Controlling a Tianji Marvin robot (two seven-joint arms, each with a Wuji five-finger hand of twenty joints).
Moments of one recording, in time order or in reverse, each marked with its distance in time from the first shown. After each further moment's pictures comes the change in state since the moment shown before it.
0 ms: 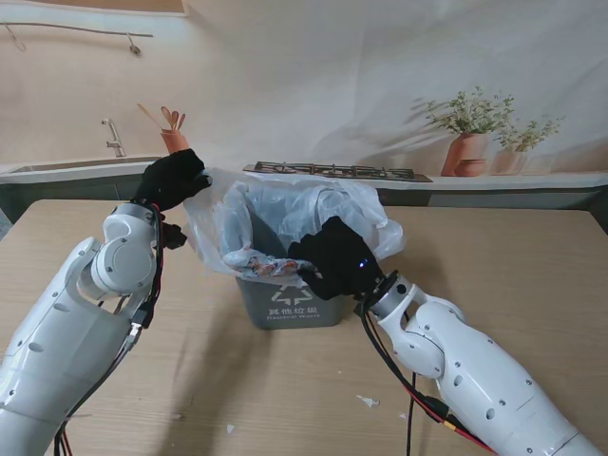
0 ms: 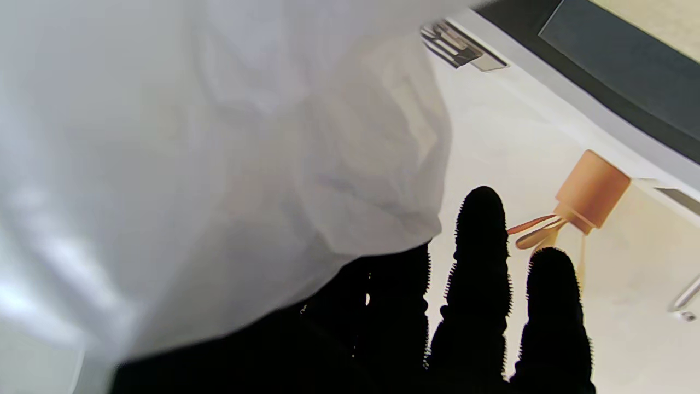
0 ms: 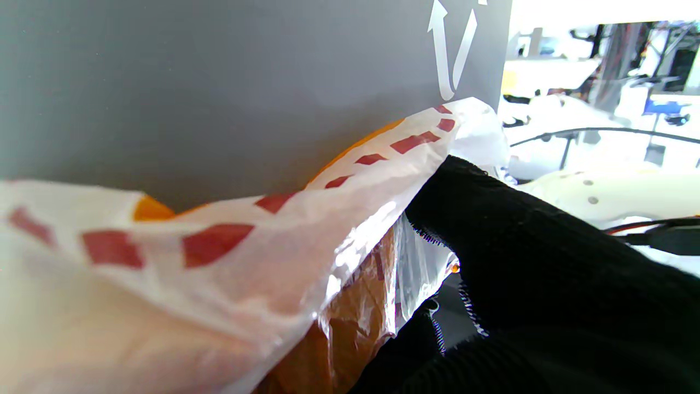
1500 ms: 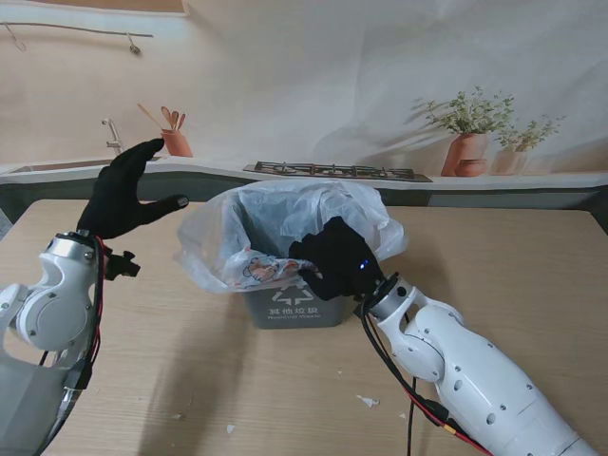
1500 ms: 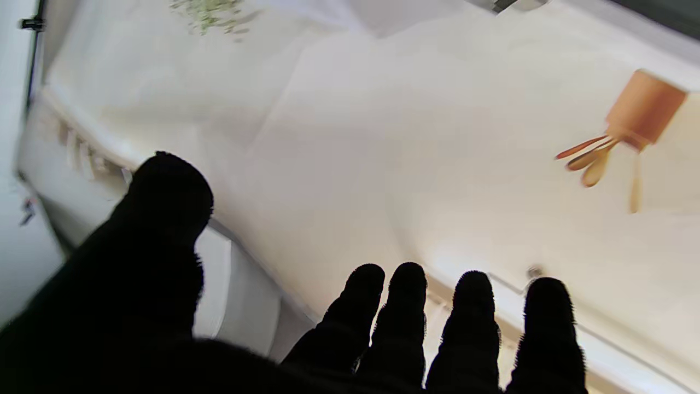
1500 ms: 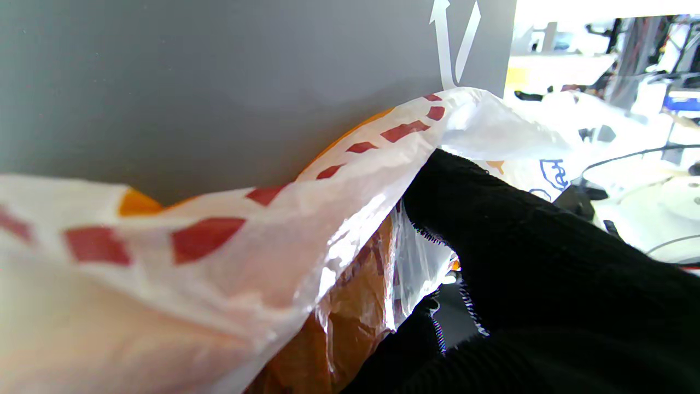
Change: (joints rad) left arm 0.317 0.048 -0.281 -0.280 0.088 -0.292 -0.035; right arm -0.018 -0.001 0.004 -0.018 -0.004 0.035 -0.007; left_hand -0.443 -0.005 -0.170 0.139 -0.322 0.083 -0.905 -0.624 -0.623 0.010 -0.542 -0.734 -0.419 -0.095 -0.552 -0.409 -0.076 -0.065 -0.245 -0.137; right_hand 0.001 -0.001 -0.001 0.000 0.000 -0.001 0.000 0.000 0.000 0.000 0.000 0.000 0.000 0.007 0.000 0.002 0.000 0.000 0.000 -0.009
